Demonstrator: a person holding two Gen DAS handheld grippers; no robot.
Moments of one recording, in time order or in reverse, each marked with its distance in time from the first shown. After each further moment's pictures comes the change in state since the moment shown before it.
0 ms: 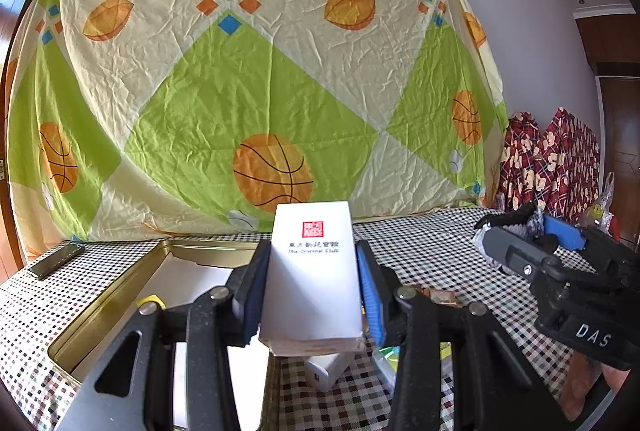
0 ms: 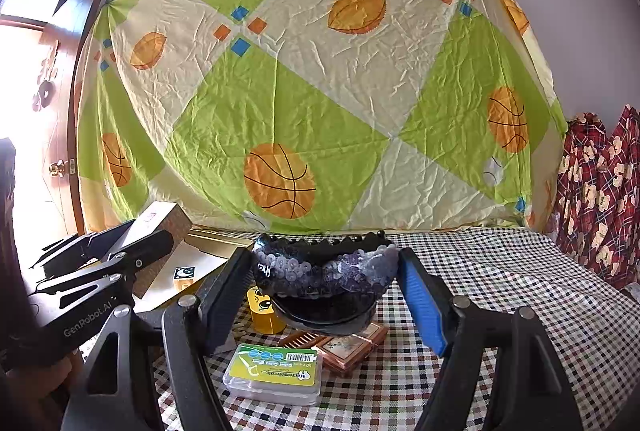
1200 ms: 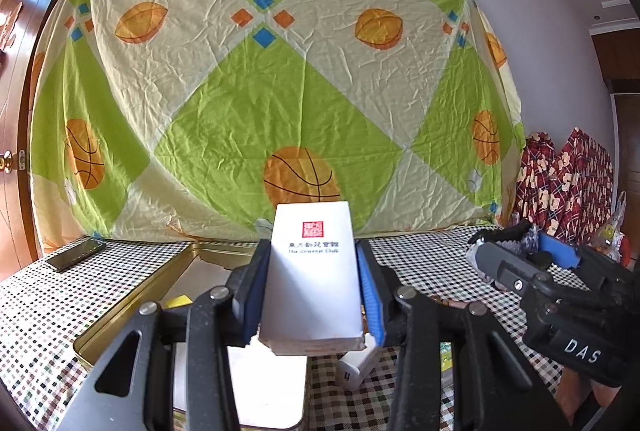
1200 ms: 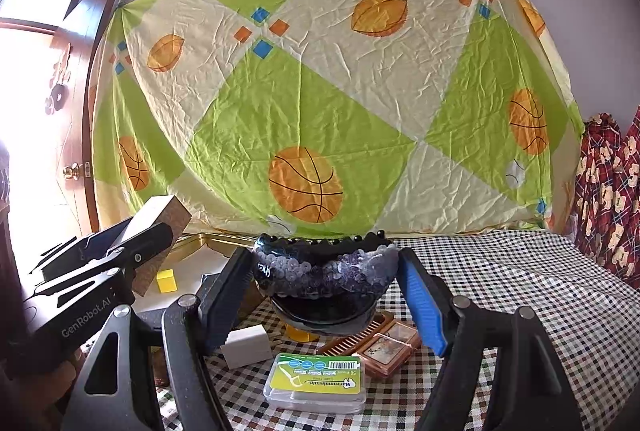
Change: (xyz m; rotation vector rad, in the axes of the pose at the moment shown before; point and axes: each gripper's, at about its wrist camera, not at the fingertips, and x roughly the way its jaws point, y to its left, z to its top) left arm -0.018 0.025 0.000 -0.049 -0.049 0.062; right arm 0.003 0.017 0.000 0.007 -0.015 0.064
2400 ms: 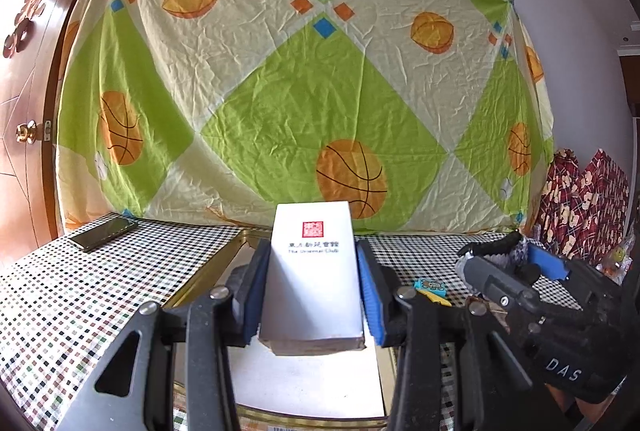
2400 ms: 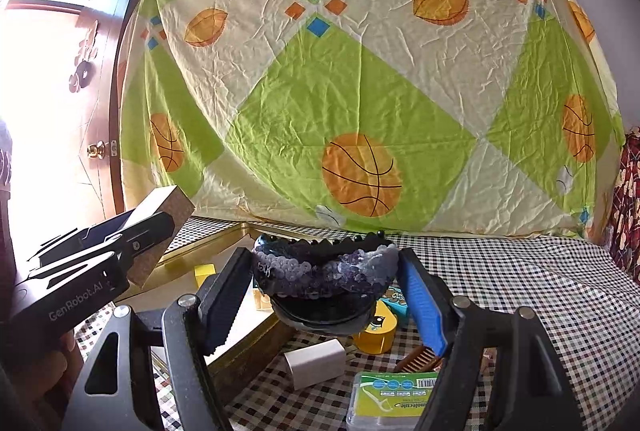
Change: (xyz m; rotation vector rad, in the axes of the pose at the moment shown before) left arm -0.004 0.068 0.000 -0.086 0.039 0.067; right arm 0.035 0.065 0.003 -0.061 0.048 0.102
